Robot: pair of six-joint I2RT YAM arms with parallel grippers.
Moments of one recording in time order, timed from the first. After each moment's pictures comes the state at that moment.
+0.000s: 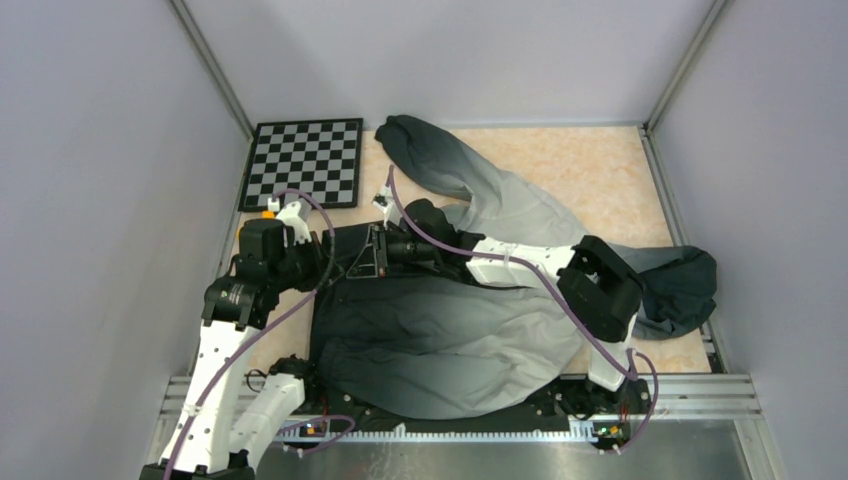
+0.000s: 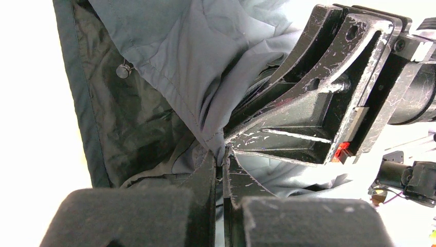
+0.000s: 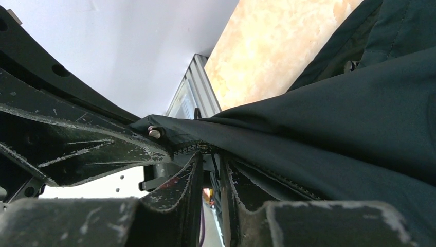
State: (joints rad) left arm -0.14 0.76 0.95 -0.91 0.29 -0.37; right arm 1.00 1.87 1.27 0.29 -0.48 0.89
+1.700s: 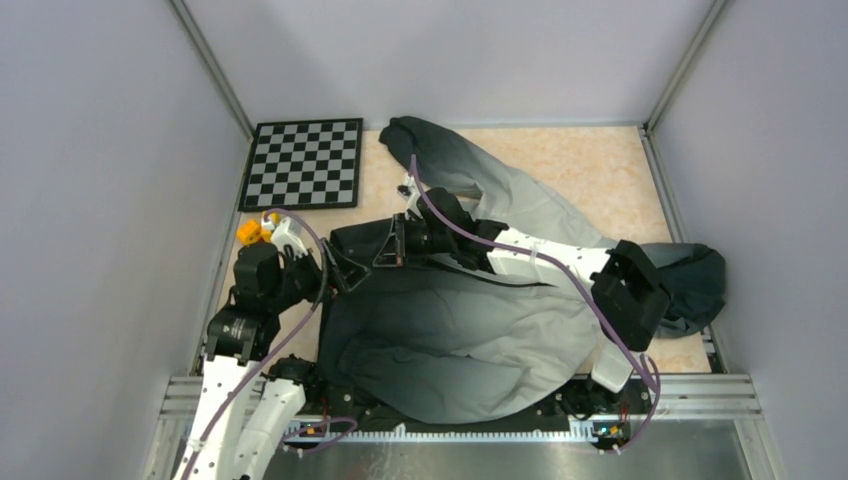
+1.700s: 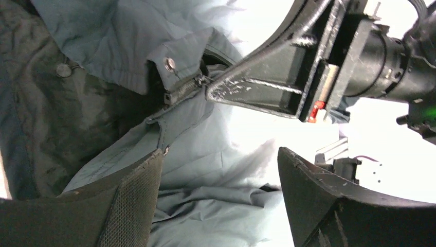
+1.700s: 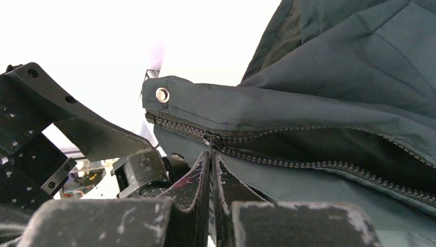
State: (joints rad) left arm -0.14 0.56 0.77 -0.72 0.46 -0.61; right arm 0.94 1.73 1.28 -0.03 -0.32 0.83
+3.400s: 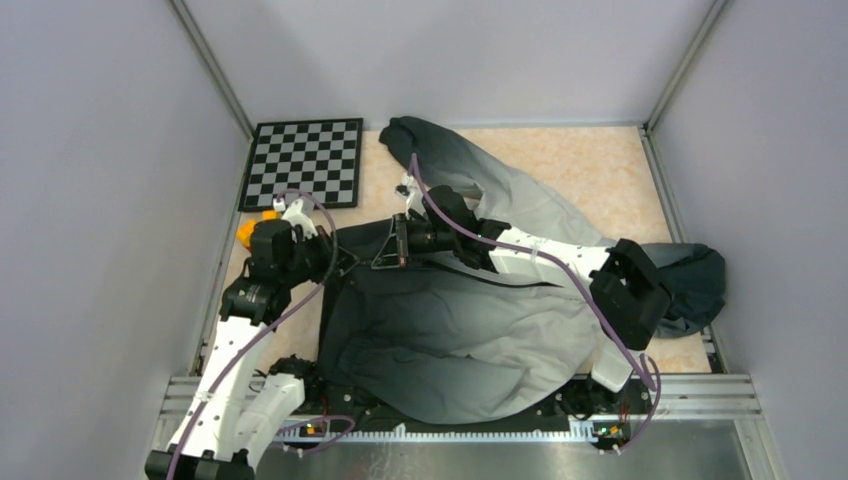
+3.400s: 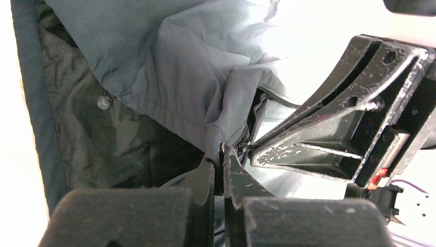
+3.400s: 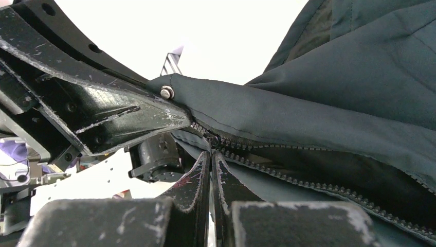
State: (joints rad) left arm -0.14 0.76 0.77 -0.59 0.36 -0.54; right arm 0.92 1.74 1.25 0.05 -0.45 0.82
